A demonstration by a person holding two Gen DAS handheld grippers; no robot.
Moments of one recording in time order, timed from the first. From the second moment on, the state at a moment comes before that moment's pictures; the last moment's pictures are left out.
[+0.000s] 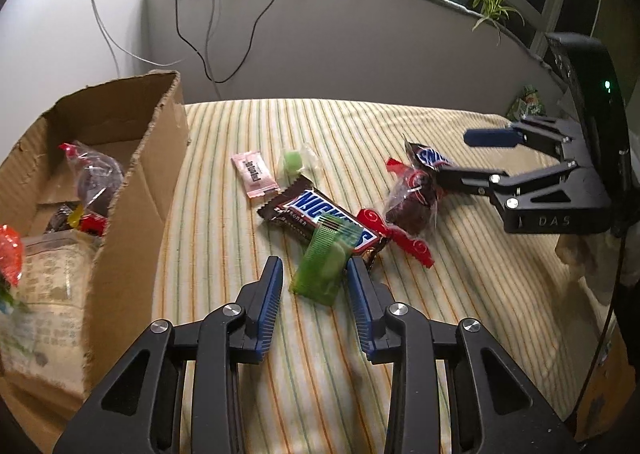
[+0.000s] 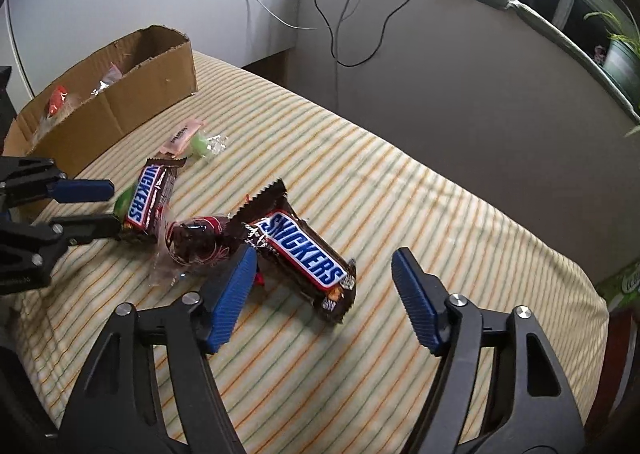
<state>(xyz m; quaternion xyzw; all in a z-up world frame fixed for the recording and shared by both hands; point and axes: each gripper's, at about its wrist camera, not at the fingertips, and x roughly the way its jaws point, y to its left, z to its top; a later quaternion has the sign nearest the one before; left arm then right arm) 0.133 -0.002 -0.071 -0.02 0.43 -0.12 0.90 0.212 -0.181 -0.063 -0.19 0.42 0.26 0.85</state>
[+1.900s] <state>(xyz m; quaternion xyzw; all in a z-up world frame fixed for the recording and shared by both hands) 0.080 0.089 -0.011 -0.08 0.34 -0.05 0.94 0.181 -0.116 0.002 -0.15 0.38 0.32 0.85</state>
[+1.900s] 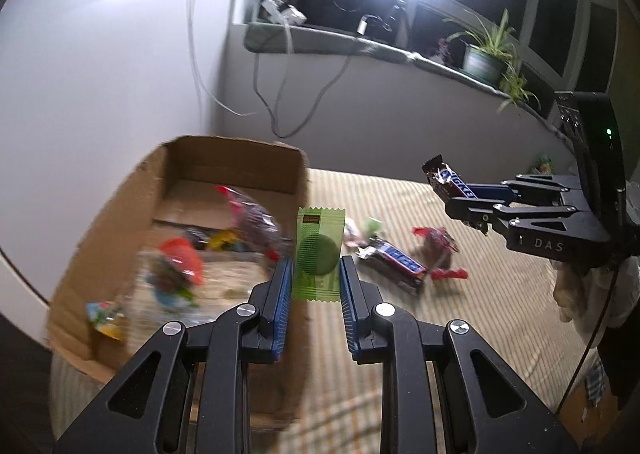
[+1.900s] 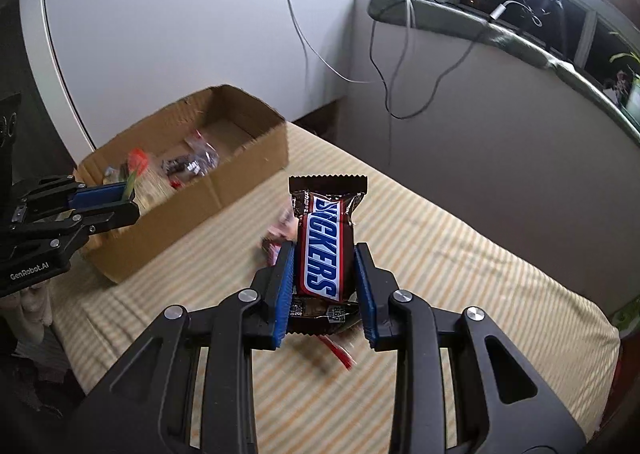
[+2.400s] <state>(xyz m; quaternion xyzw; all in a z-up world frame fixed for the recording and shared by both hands) 0.107 0.149 -0.001 -0.07 0.33 0.01 0.94 0.205 -0.035 0.002 -0.15 0.38 0.35 0.84</state>
